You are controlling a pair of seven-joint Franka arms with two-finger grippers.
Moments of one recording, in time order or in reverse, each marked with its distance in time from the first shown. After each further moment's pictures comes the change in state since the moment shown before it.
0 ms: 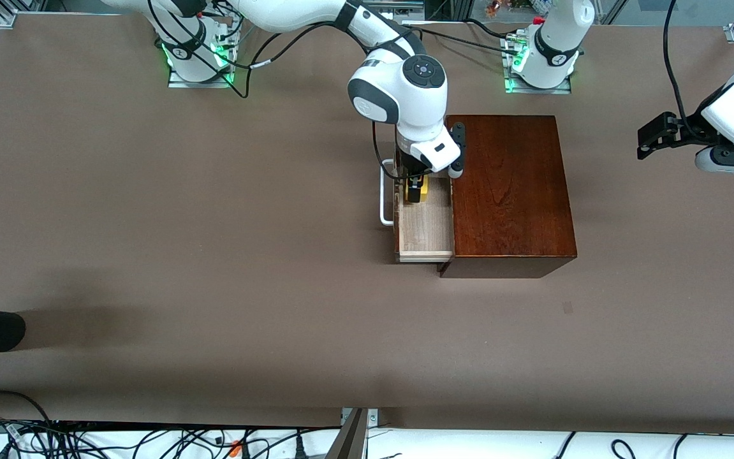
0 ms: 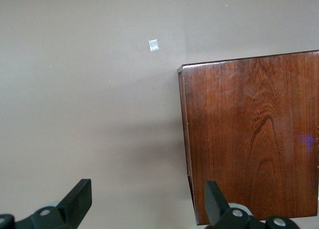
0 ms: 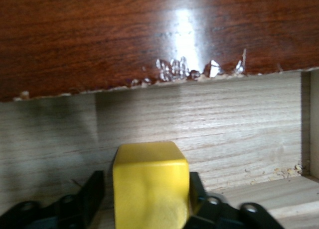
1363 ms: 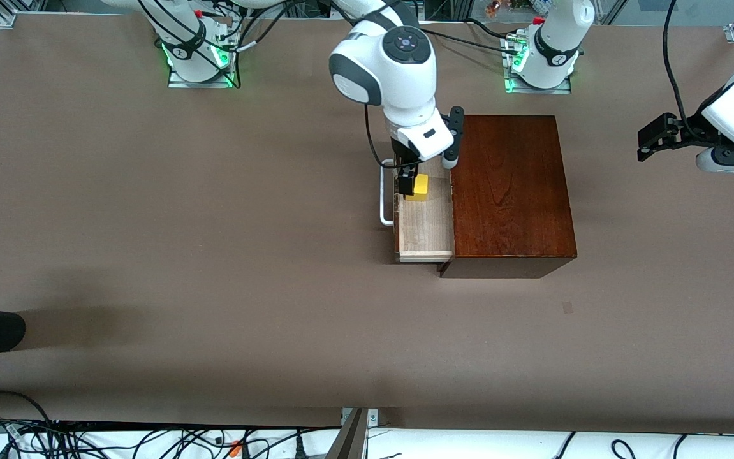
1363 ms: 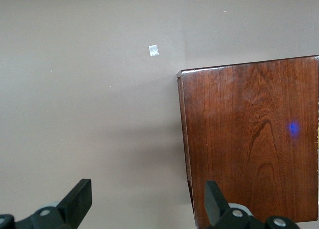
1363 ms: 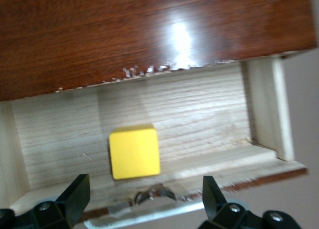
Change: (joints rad) left arm -0.003 0.000 0.000 0.001 0.000 0.019 0.000; right arm -0.034 -0.102 0.008 -0.008 0.066 -0.062 -0.002
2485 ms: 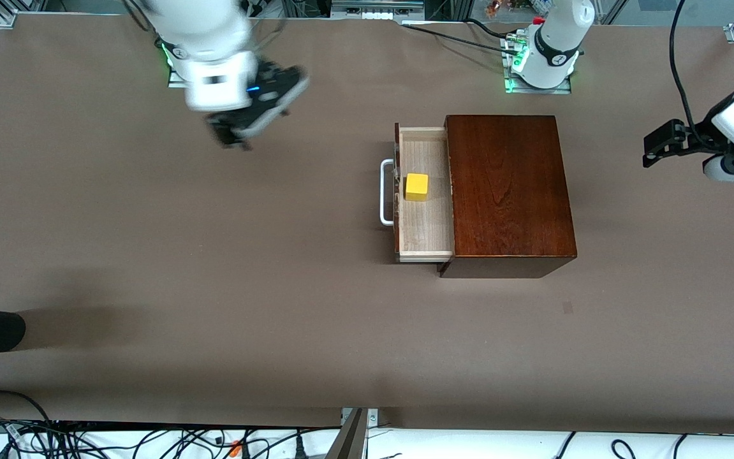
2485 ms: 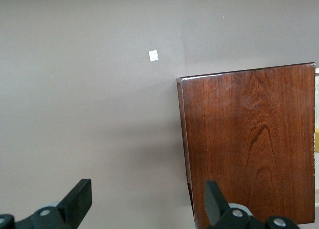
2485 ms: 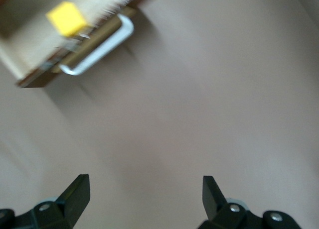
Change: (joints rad) left arm -0.013 0.027 0.010 0.049 0.000 -0.012 0.003; right arm -0.299 -0.584 0.003 -0.390 0.192 -0.288 0.086
